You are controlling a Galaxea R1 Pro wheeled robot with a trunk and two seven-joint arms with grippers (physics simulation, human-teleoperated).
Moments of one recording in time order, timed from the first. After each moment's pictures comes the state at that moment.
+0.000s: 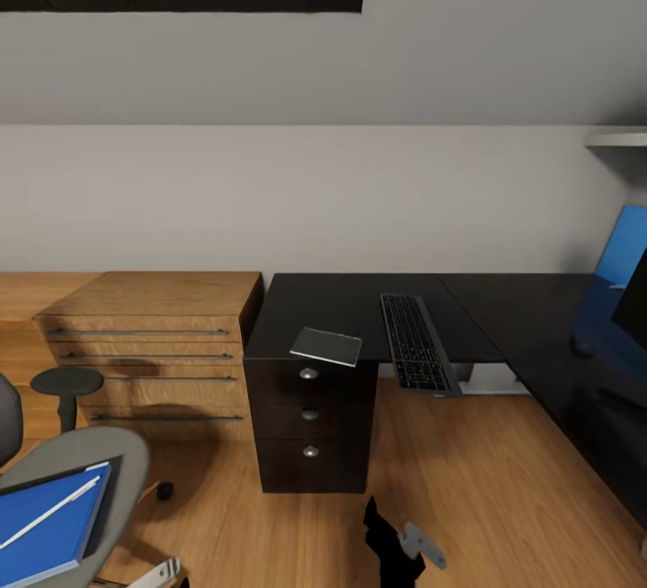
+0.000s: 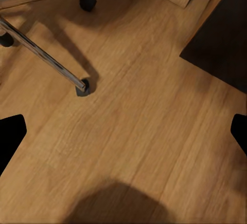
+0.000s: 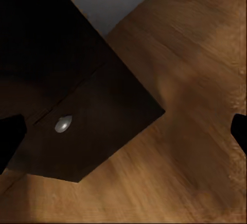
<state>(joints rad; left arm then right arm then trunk) 0.19 0.03 -0.08 -1.34 0.53 0.20 0.47 -0.37 0.12 0.82 -0.38 -1.32 -0.70 -0.16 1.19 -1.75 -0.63</state>
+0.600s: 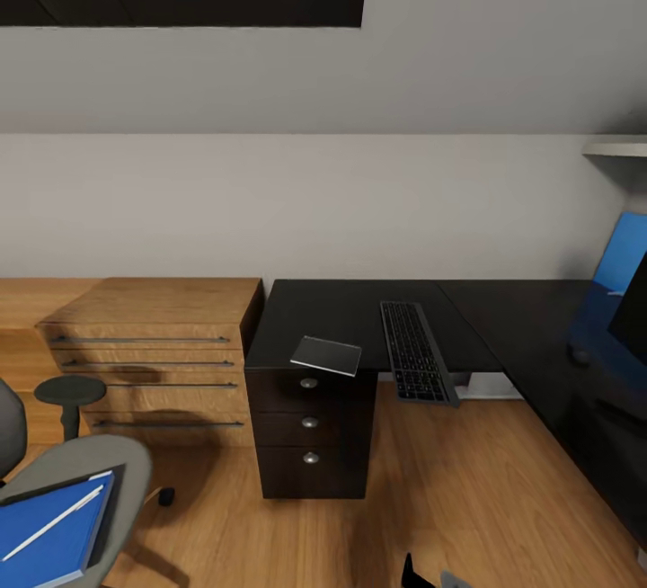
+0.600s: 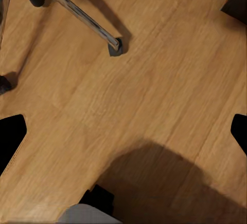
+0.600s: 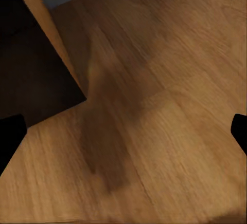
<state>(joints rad) 0.19 0.03 -0.10 -1.09 0.52 0.10 0.47 -0.37 0.12 0.85 -0.04 -1.20 -0.71 -0.16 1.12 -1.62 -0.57</state>
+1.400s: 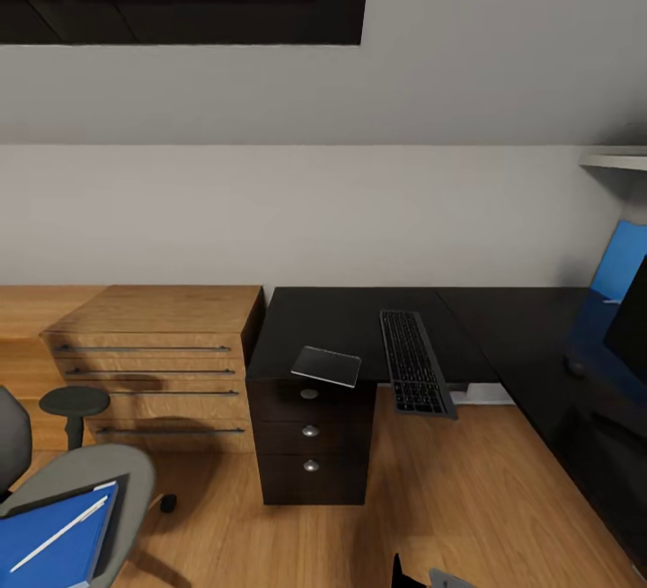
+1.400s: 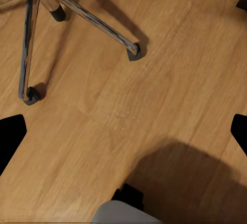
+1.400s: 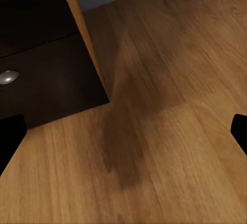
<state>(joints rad) 0.19 0.02 -0.10 -0.97 0.42 0.01 0.46 -0.37 0.13 0.86 -0.02 -1.11 -0.71 -0.10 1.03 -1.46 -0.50</state>
